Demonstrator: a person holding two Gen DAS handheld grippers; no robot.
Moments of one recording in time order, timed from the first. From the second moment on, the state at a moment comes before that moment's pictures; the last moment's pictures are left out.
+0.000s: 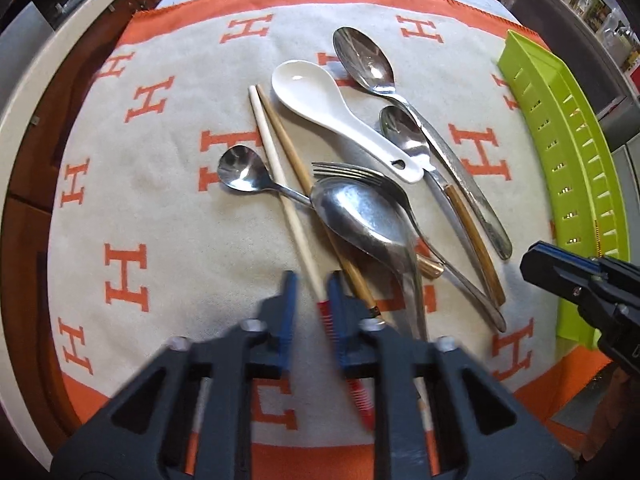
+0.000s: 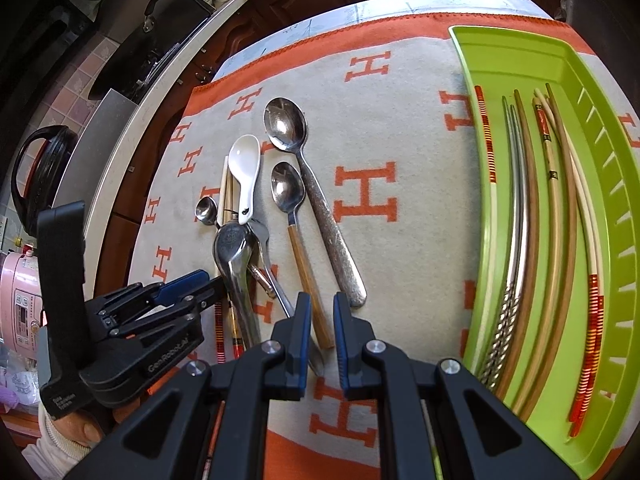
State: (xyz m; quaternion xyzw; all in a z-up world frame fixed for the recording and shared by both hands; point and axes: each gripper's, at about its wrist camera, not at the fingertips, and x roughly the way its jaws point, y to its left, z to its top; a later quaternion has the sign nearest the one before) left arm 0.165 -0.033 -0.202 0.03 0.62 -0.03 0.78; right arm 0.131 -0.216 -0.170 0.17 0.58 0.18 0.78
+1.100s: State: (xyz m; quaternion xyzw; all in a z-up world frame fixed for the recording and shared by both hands) left arm 0.119 0.082 -0.190 -0.13 0.57 -0.01 0.81; right arm 0.143 -0.084 -0.184 0.10 0.62 0.28 0.73
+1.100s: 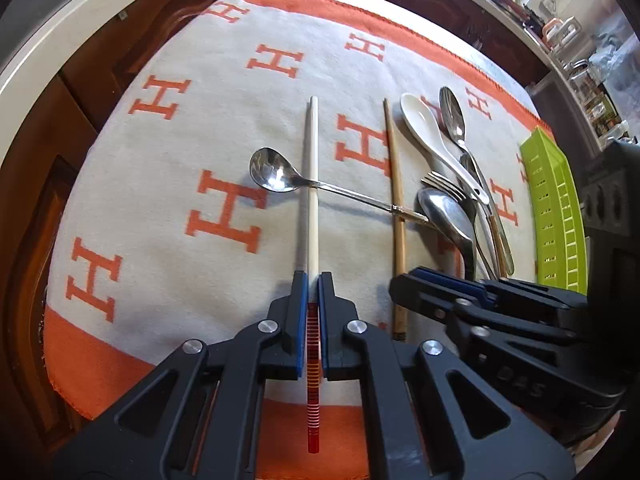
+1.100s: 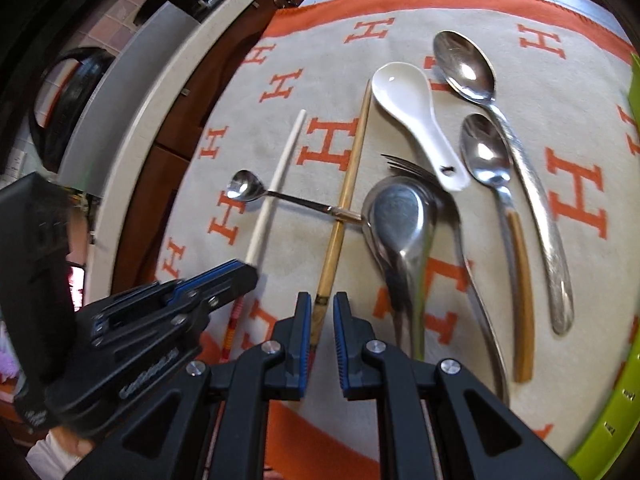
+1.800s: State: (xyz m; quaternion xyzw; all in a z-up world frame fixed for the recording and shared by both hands) left arm 0.116 0.087 -0.187 -0.17 0.55 -0.07 0.81; right arm 0.150 -0.055 -0.177 -0.01 0.56 0.20 0.80
